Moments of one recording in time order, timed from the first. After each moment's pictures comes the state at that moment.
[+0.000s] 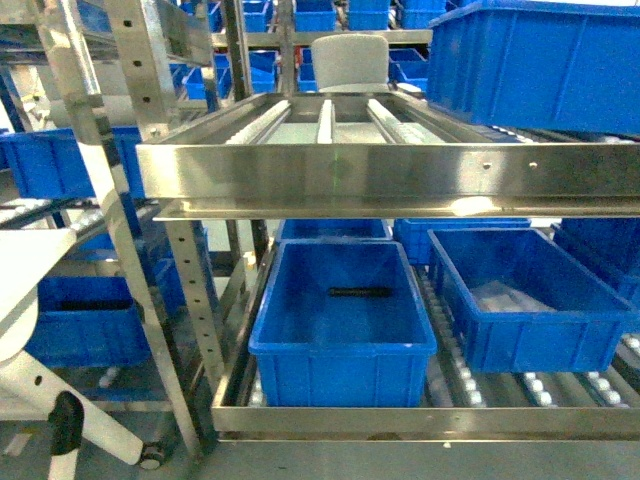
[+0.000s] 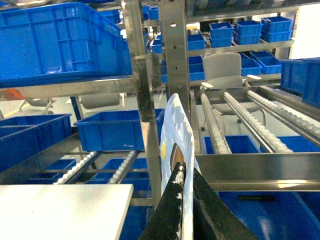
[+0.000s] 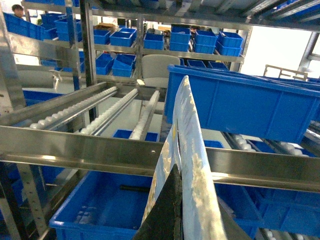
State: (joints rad) left arm -0.09 0.82 0.46 0.43 -0.24 0.11; right arm 0.04 0.76 0.39 0.45 -0.03 -0.04
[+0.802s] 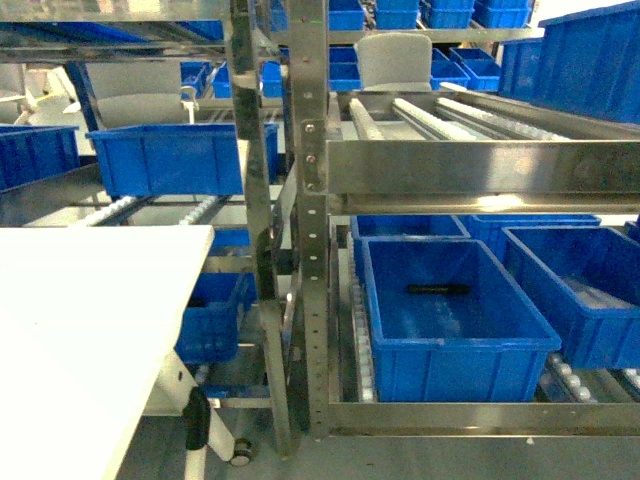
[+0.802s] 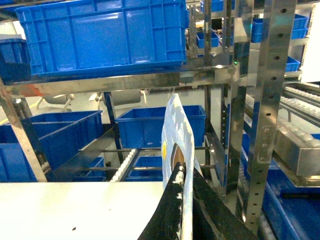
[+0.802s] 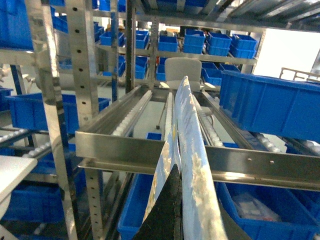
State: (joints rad) left arm -0.09 0.82 0.46 0.43 -0.24 0.11; right arm 0.04 0.76 0.39 0.46 -0.03 -0.04
